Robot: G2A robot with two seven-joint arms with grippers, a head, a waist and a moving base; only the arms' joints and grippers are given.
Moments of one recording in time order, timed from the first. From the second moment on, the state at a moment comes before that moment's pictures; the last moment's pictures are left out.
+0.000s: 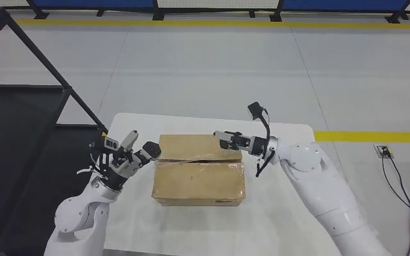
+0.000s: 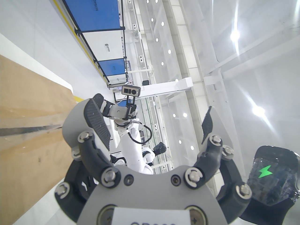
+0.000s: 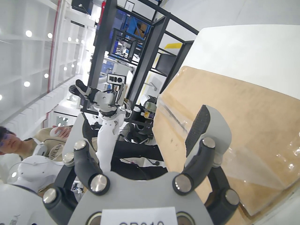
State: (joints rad) left arm 1.19 -1.26 -1.60 -1.70 -0.49 -0.12 -0.70; right arm -0.56 -1.24 1.01 -1.20 0.16 -0.28 0.85
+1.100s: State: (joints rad) left arm 1.02 -1.26 -1.36 -1.52 -0.29 -0.03 -0.63; right arm -0.77 -1.18 1.13 -1.43 -0.06 -0.21 0.83
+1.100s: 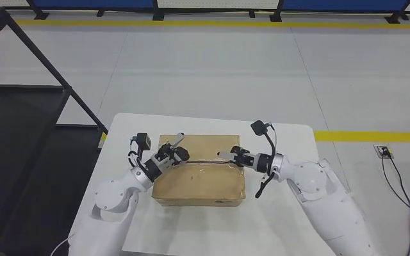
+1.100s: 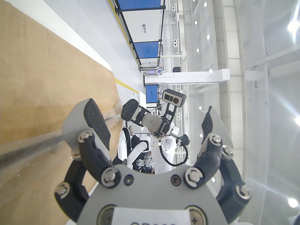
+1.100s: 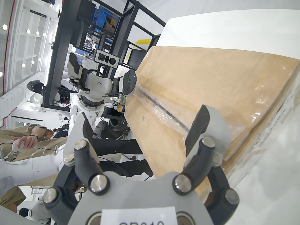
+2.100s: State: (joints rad) left arm 1.01 -1.26 -1.32 -1.46 -0.30 -0.03 -0.68; right arm -0.72 -1.22 1.07 -1.43 0.04 -0.02 0.68
